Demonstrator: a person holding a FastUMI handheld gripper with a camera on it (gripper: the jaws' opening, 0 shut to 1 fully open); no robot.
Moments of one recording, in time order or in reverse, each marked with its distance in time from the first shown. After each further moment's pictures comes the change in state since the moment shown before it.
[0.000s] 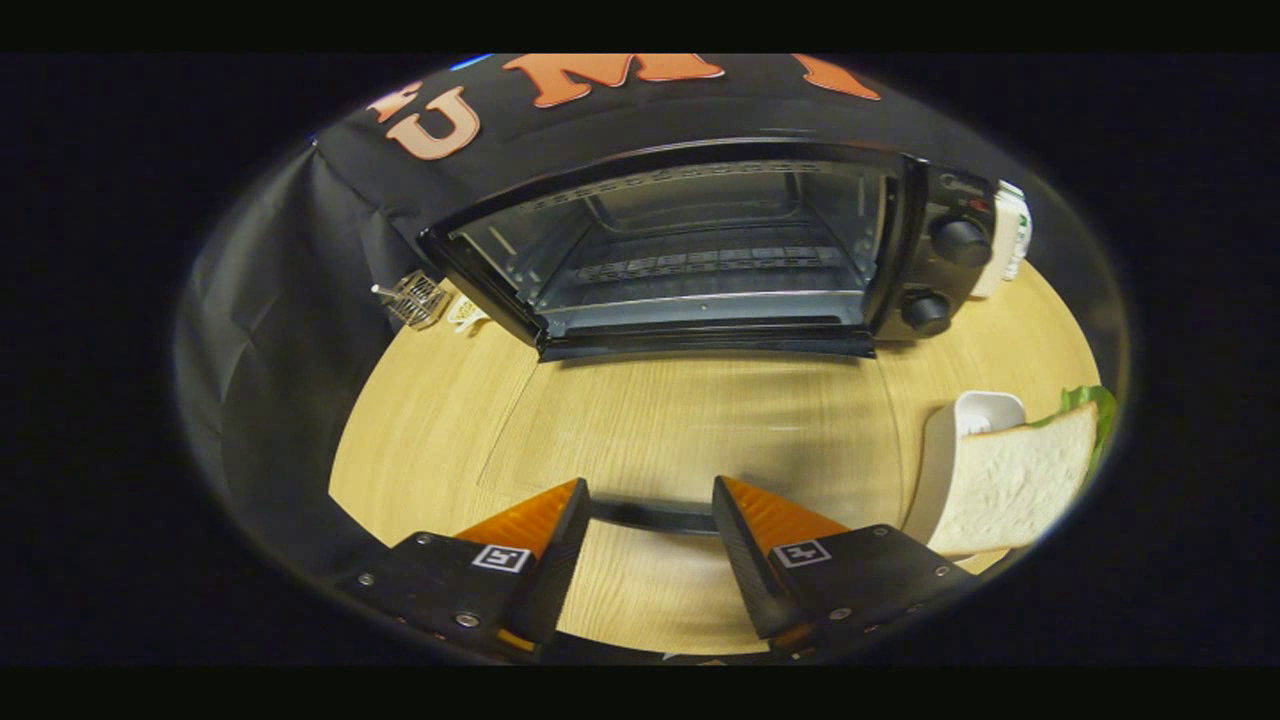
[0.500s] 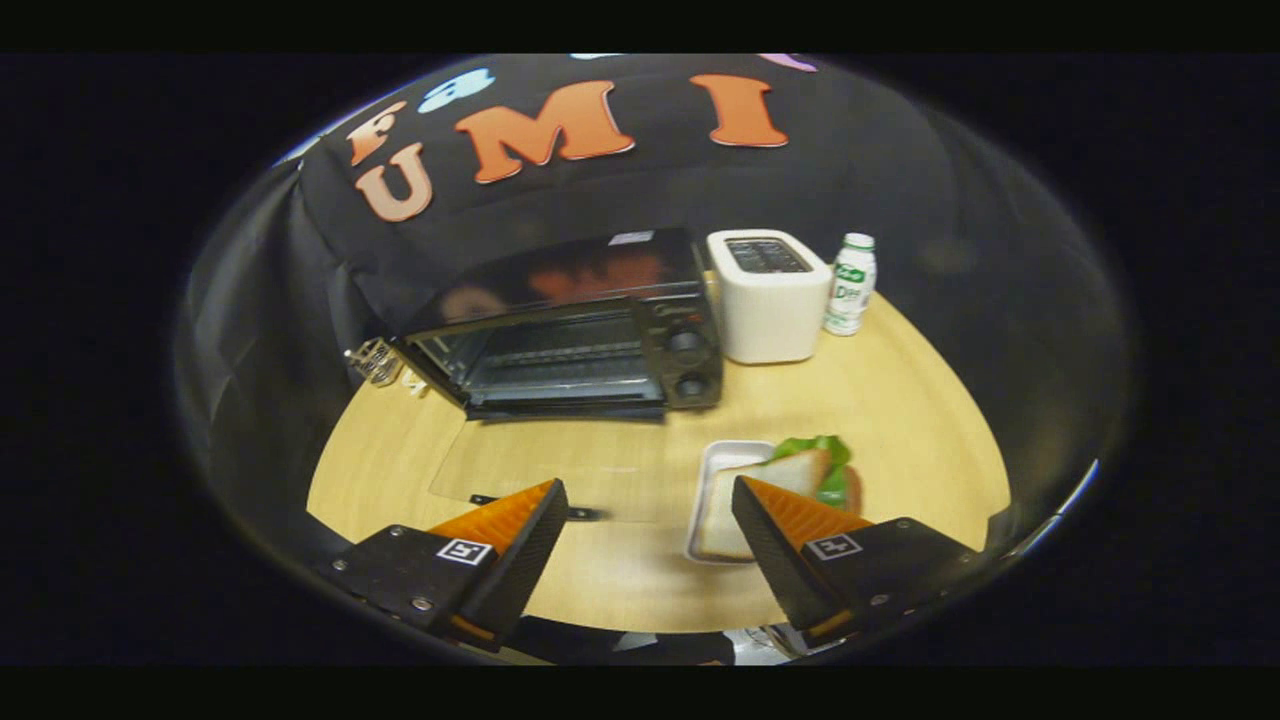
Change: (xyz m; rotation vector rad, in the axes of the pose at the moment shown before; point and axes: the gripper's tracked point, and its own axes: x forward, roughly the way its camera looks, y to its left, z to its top) arm -0.125 -0.128 0.043 0.028 -0.209 -0.220
